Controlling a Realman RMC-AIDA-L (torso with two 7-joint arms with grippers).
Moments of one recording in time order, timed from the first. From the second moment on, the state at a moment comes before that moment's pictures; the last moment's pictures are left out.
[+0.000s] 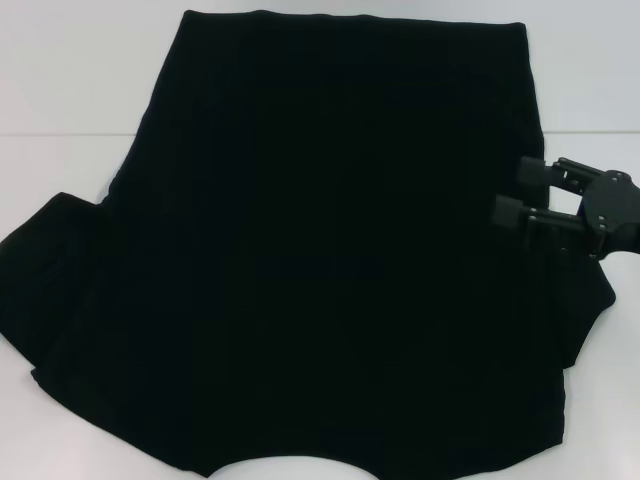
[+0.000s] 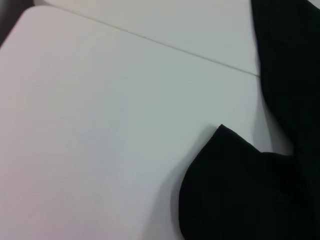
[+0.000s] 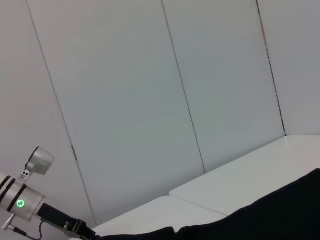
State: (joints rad) left arm -0.52 -2.06 0.33 0.95 2.64 1.17 -2.29; right arm 0.58 2.05 -0.37 -0.62 -2.00 -1.68 1.36
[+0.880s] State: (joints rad) left arm -0.52 -2.06 0.28 0.97 2.63 1.20 -2.28; right arm 0.62 2.06 -0.37 -0.62 -2.00 -1.67 1.37
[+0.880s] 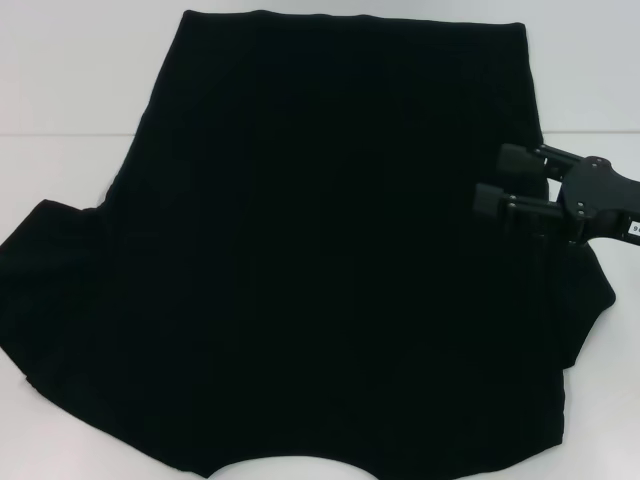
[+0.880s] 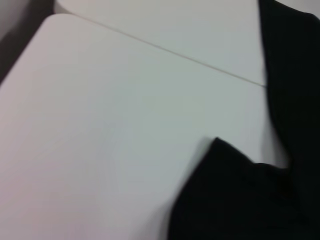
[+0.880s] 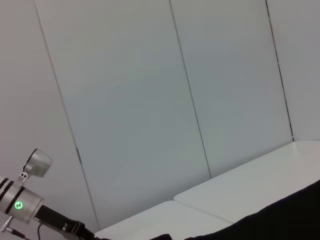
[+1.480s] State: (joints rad) left arm -0.66 -2.07 0.48 0.85 2.42 1.35 -2.12; right arm 0.57 2.06 -0.37 -0.61 -2.00 -1.67 1.35
